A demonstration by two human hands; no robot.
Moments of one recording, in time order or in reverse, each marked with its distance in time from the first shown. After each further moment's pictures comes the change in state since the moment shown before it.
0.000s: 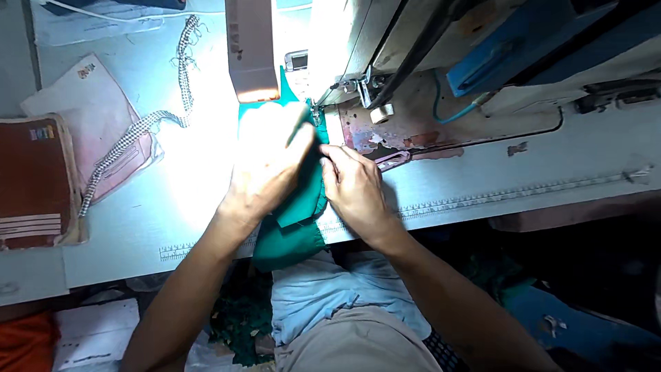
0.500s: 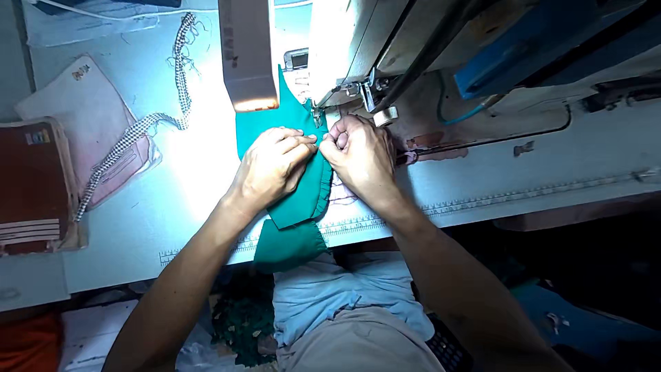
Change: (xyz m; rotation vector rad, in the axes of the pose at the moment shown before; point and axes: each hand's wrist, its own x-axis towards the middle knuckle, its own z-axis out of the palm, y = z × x) left_hand -0.007 -0.028 0.040 -0.283 0.014 0.216; right_hand 0.055 0.018 0.002 -0.109 -0.030 0.184
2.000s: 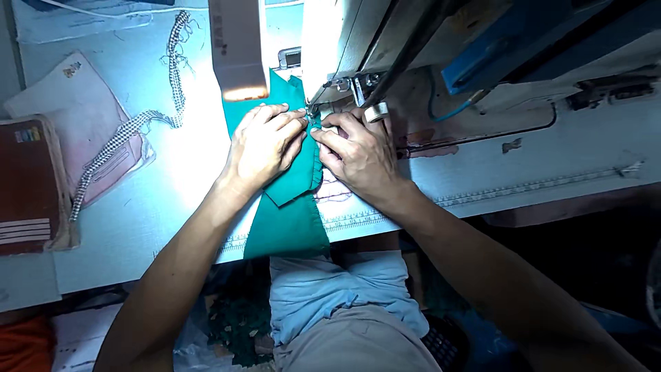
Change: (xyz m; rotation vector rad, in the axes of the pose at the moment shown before) left_hand 0.018 -0.014 -0.002 0.175 -0.047 -0.108; right_hand -0.003 0.035 0.004 -0.191 0.127 -0.564
